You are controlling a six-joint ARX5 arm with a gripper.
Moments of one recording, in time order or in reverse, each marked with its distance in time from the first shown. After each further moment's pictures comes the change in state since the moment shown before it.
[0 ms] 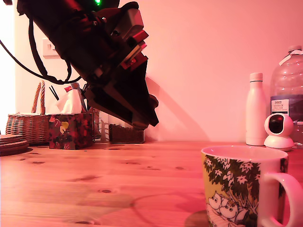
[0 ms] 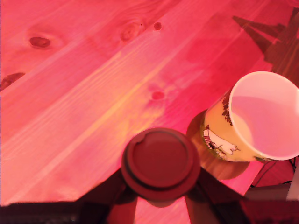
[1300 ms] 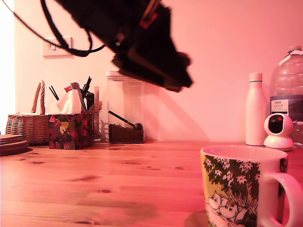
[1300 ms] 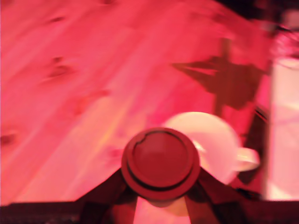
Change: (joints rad) arm -0.165 -0.078 -0.002 0.109 0.006 0.138
